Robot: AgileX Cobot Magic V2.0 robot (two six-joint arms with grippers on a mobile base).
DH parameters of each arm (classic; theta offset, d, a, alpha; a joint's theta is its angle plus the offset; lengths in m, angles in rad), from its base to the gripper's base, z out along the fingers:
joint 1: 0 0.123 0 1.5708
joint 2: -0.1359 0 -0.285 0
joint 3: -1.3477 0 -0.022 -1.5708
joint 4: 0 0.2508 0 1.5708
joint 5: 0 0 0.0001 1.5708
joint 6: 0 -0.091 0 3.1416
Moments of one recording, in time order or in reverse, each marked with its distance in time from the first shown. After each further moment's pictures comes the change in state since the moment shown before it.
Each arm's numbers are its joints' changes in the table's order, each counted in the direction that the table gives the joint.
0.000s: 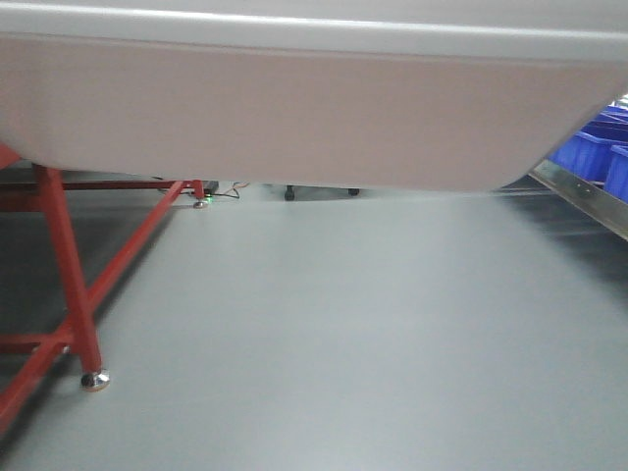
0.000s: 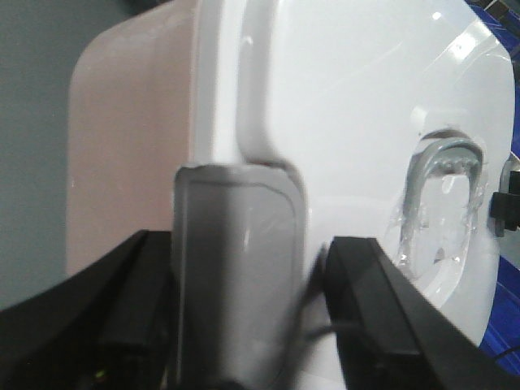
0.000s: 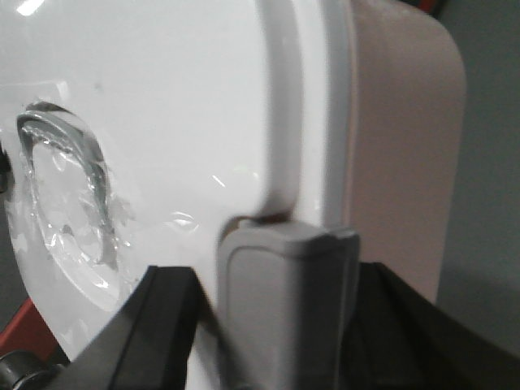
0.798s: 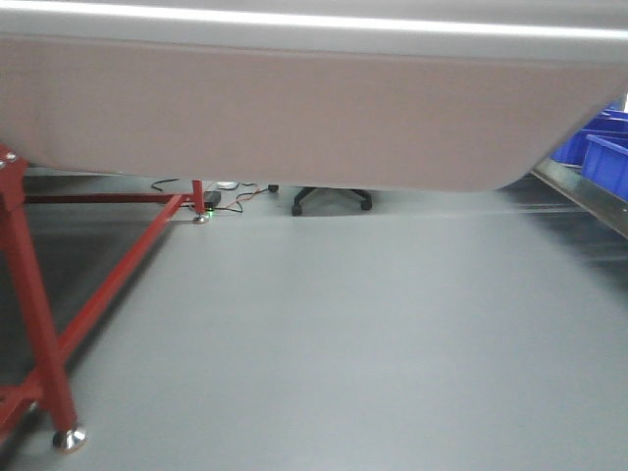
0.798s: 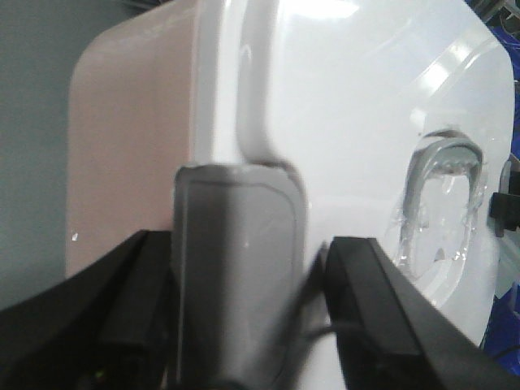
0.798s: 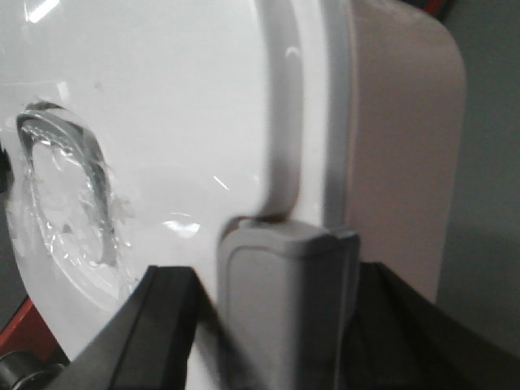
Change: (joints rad) left arm 0.000 0.000 0.000 0.000 0.000 0.000; right arm 0.000 0.000 0.000 0.000 0.000 0.000
